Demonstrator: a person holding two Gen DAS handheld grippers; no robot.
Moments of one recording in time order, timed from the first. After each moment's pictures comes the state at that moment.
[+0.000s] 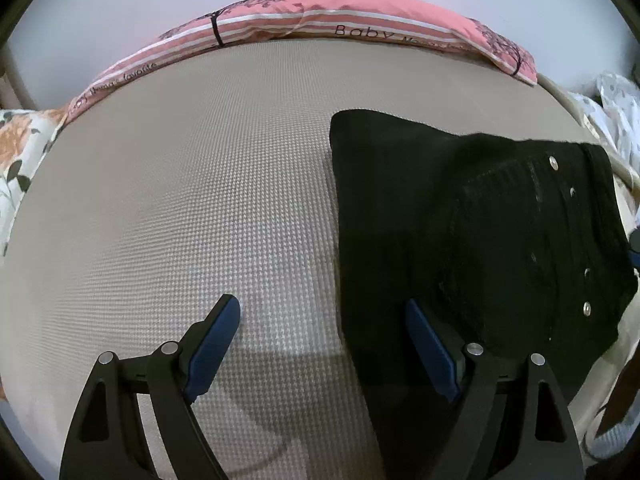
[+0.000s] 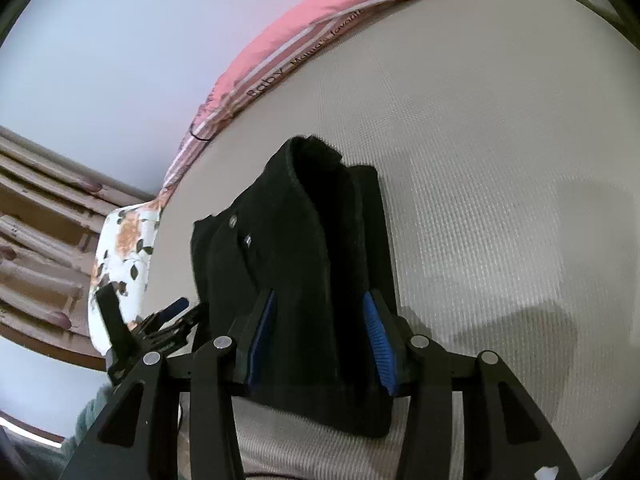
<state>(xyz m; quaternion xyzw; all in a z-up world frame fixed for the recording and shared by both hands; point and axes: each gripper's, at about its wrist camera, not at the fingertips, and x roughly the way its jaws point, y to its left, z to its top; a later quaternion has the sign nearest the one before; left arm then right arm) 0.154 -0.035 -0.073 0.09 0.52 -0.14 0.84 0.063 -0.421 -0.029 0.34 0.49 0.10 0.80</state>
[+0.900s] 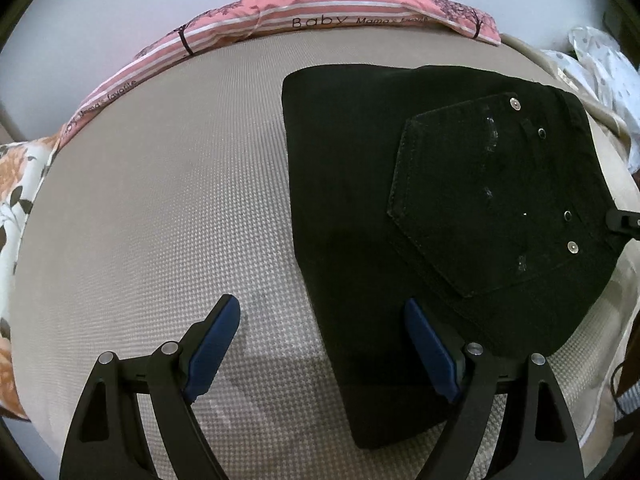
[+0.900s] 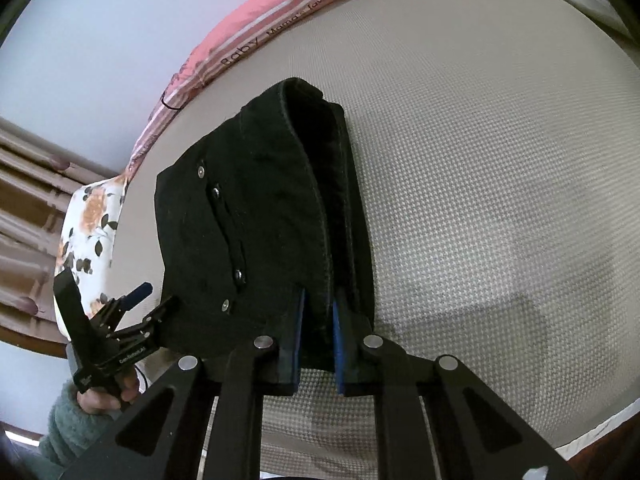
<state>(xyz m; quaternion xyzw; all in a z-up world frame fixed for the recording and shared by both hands) 0.105 -0.052 -0.078 0.15 0.52 -0.16 0.83 0.038 -0.400 -0.044 0.29 0.53 0.05 0.79</state>
